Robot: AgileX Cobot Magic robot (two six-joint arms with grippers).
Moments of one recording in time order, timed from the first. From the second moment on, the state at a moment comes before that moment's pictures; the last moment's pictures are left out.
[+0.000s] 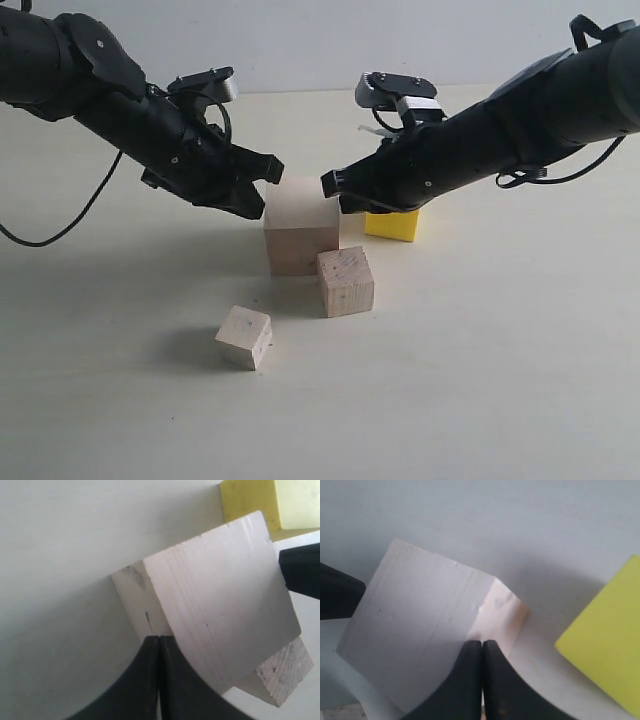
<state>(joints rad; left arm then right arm) -0.43 1.97 -1.27 -0.68 0.65 0.46 0.40 1.94 -1.06 1.25 0.43 -1.06</state>
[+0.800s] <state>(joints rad) -0.44 1.81 -1.08 -0.54 0.63 0.30 0.40 1.74 -0.88 0.99 0.32 -0.77</state>
